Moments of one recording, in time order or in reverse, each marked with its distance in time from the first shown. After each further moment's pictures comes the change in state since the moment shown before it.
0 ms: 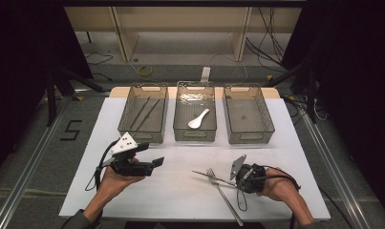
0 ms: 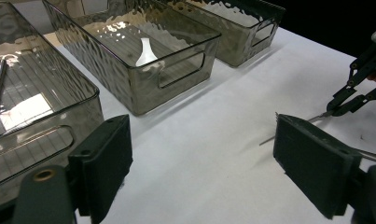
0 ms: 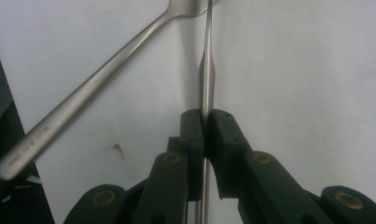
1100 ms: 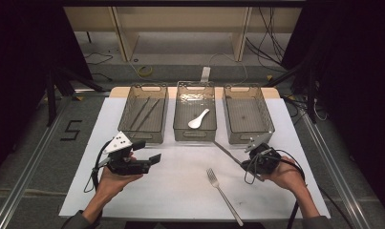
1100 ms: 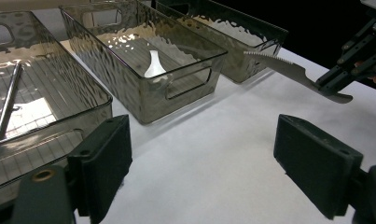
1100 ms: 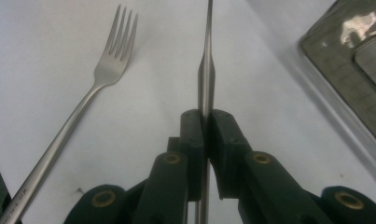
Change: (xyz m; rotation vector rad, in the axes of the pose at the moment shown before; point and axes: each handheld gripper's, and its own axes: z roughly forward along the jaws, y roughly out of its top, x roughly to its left) left arm 0.005 0.000 -0.008 -0.065 0.013 -0.056; right arm -0.045 -0.023 -0.030 -0.229 -0.014 0.320
